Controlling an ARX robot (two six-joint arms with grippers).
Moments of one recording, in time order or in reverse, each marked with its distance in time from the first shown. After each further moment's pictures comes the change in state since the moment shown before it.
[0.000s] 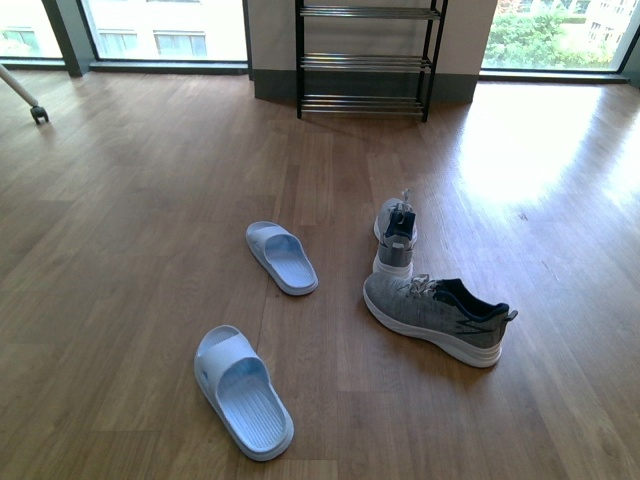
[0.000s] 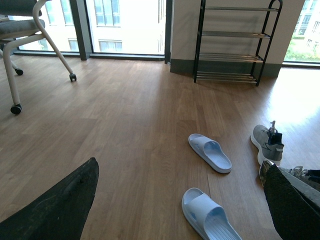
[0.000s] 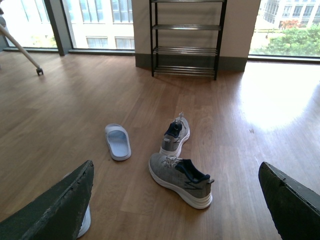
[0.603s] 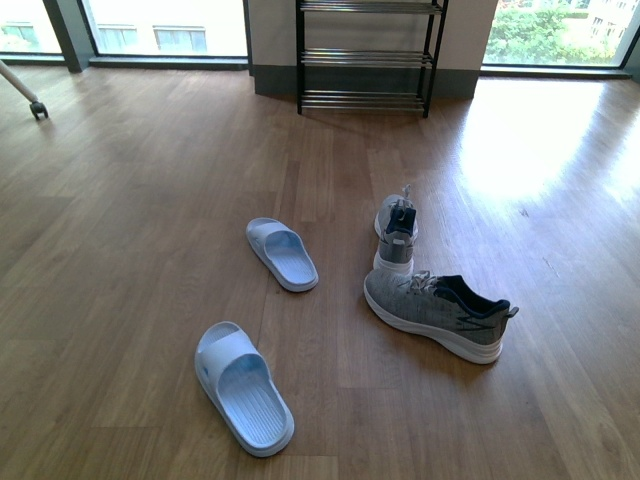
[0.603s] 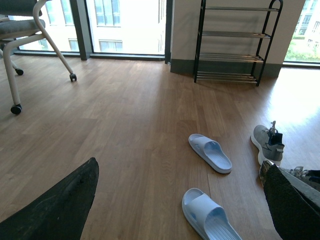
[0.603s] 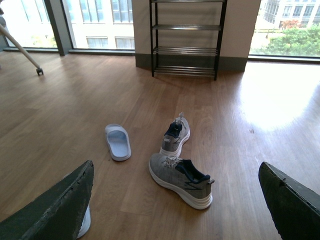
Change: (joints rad) left arm 0.000 0.000 0.000 0.000 0.000 0.000; right arm 0.000 0.000 0.000 0.000 0.000 0.000
